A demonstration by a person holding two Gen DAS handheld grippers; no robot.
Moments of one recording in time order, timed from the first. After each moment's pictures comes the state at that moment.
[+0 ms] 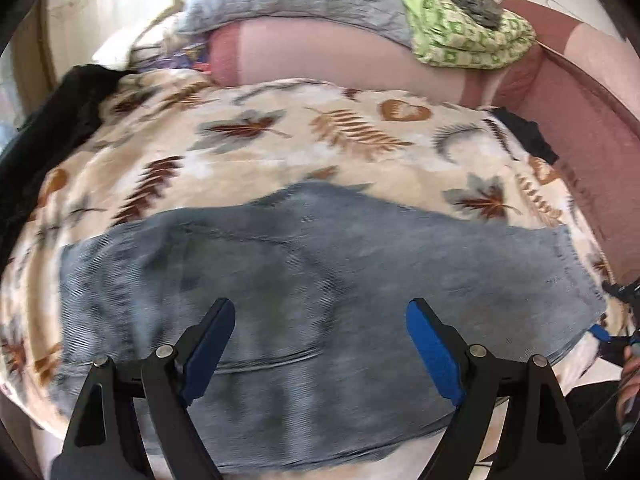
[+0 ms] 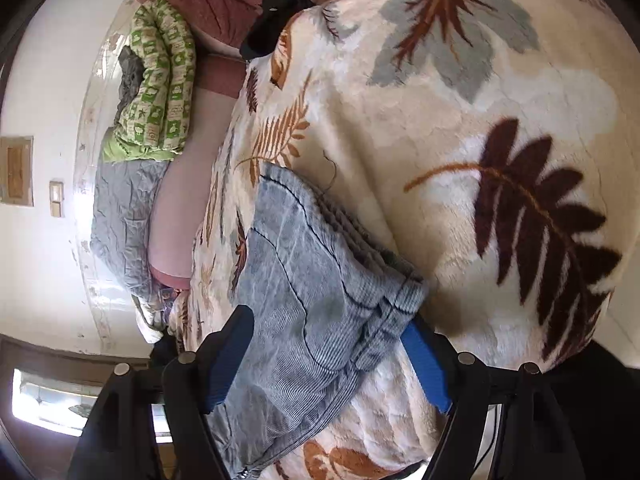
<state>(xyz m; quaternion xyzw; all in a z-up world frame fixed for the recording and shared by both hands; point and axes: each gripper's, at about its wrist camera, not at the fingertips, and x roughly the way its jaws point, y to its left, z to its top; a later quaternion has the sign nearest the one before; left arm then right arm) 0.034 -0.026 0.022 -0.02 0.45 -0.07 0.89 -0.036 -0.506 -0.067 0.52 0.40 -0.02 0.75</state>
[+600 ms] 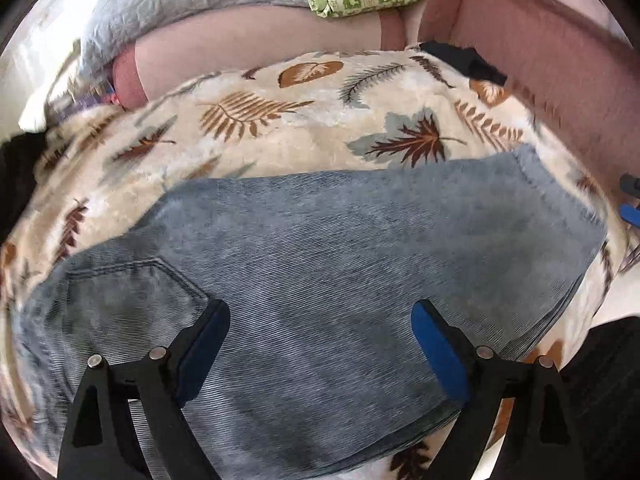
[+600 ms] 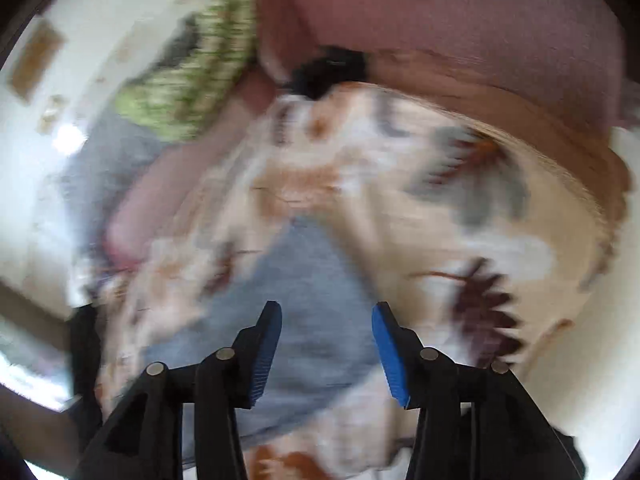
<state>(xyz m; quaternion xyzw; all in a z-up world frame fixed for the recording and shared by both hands) 0.027 -0.118 -0.003 0.09 0.47 -0.15 0.86 -0.033 -0.474 0.022 0.36 0.38 -0.01 0.85</state>
